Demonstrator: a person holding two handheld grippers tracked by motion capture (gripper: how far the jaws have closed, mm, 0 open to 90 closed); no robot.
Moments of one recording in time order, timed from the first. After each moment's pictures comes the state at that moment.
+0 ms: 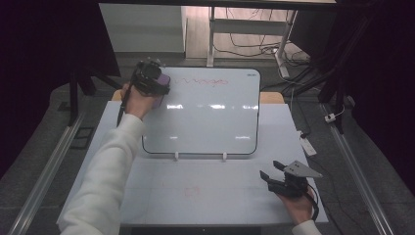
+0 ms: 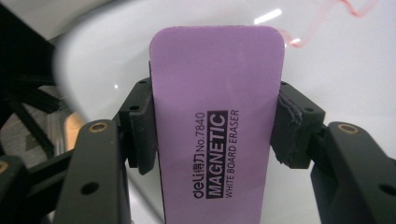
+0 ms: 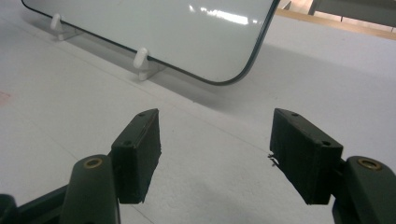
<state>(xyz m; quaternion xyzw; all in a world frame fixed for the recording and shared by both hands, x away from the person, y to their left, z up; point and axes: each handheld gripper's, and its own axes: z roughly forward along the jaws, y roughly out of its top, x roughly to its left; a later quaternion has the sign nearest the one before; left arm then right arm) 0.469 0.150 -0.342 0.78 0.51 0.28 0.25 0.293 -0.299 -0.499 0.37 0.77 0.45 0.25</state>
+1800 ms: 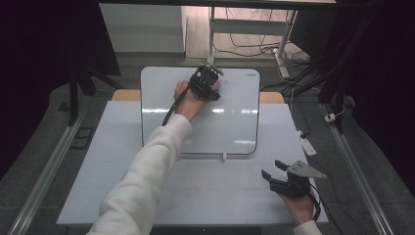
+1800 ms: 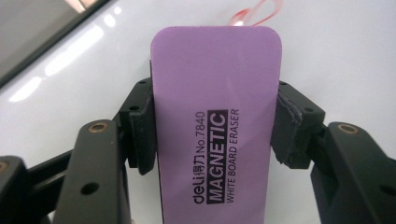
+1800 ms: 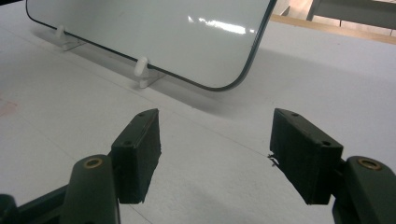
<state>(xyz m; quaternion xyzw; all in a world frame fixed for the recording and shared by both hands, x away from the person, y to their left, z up) 0.480 0.006 -0.340 0.83 0.41 0.29 0.26 0.292 -0.304 -0.496 0.37 0.77 0.46 0.25</state>
